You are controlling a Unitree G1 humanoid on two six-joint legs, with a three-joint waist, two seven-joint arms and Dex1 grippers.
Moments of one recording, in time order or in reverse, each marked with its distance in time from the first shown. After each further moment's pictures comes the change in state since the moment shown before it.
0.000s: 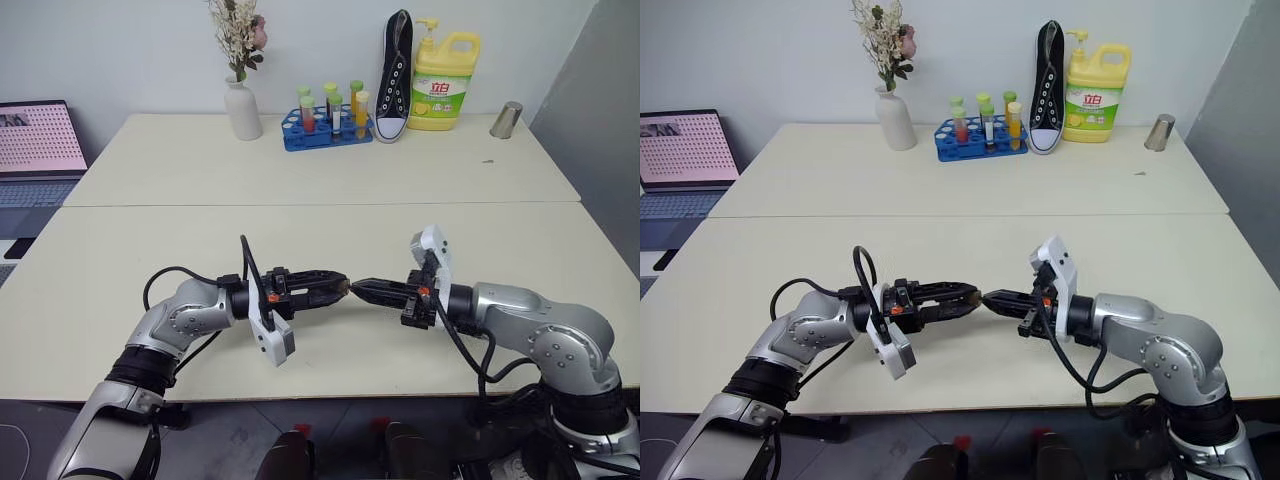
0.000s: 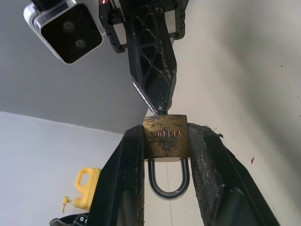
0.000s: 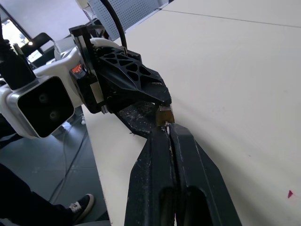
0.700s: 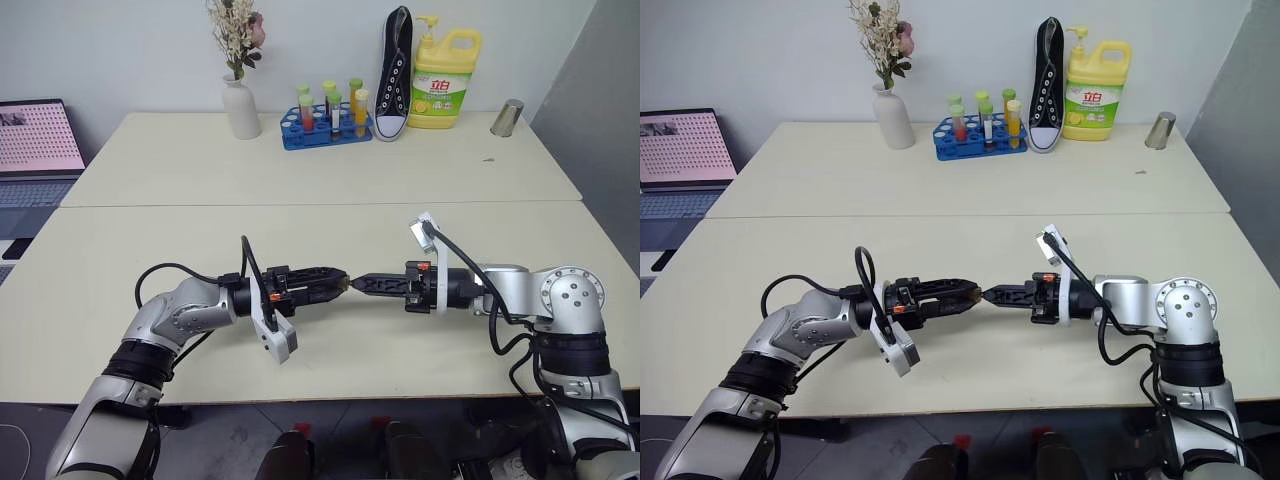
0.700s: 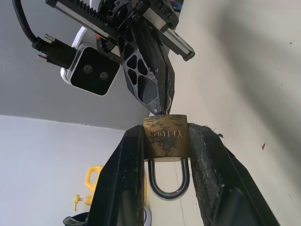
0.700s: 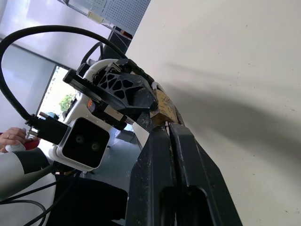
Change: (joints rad) left arm -0.027 0.013 0.011 0.024 0.158 -0.023 0.157; right arm -0.163 0.031 -0.075 0.405 0.703 0.235 -0.555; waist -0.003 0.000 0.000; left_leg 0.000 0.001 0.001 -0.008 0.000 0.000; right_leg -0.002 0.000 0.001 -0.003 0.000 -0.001
